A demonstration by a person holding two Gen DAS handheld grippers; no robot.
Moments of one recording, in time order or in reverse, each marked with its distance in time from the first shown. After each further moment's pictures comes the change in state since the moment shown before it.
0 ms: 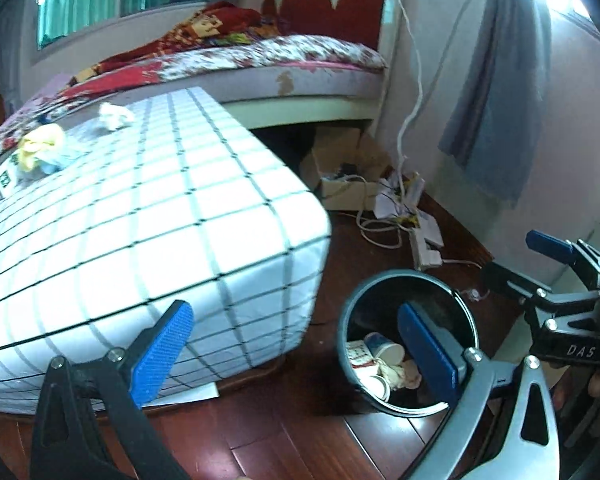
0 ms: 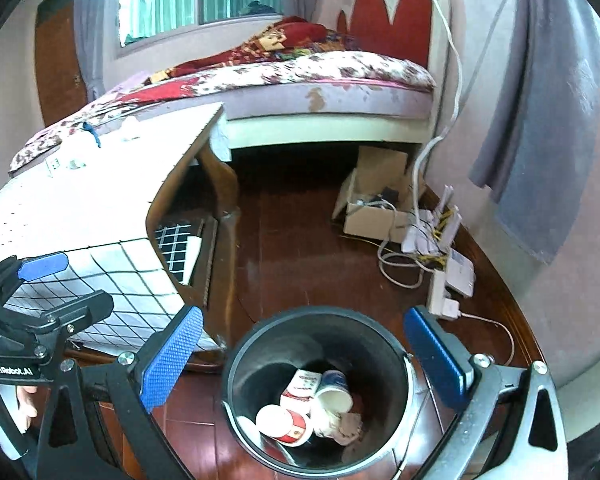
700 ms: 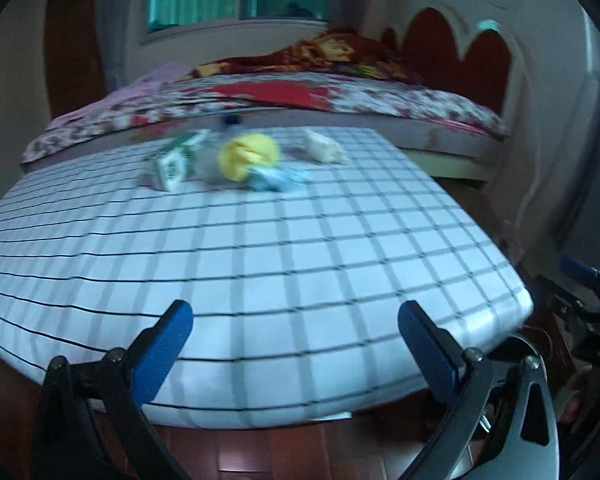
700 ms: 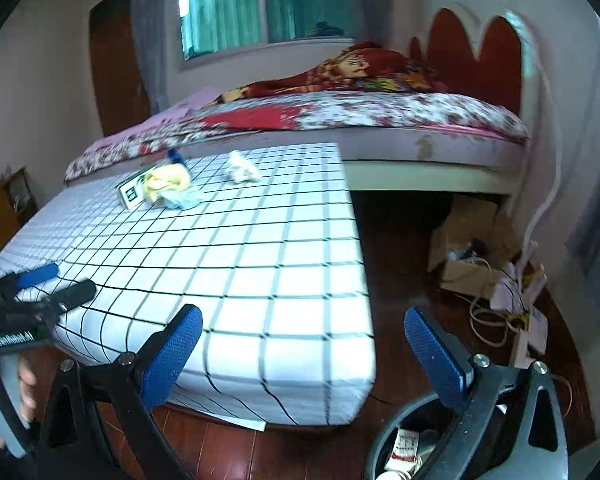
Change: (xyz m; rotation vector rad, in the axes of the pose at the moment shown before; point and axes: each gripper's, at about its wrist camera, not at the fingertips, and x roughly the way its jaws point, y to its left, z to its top) left arm -0.068 0.197 0.023 -0.214 -0.084 0.293; right arm 0.033 0.160 0.092 -0.100 -0.056 0.210
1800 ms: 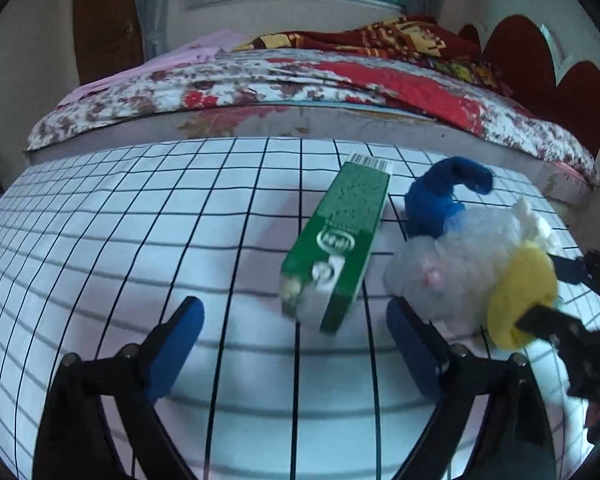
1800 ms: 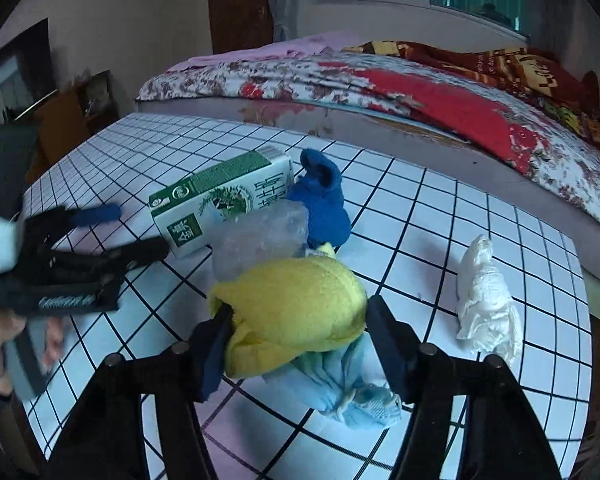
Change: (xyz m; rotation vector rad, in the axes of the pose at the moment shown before) left arm 0.190 0.168 0.125 -0.084 0.094 0.090; right arm 0.252 0.176 0.153 -0.328 0.171 0.346
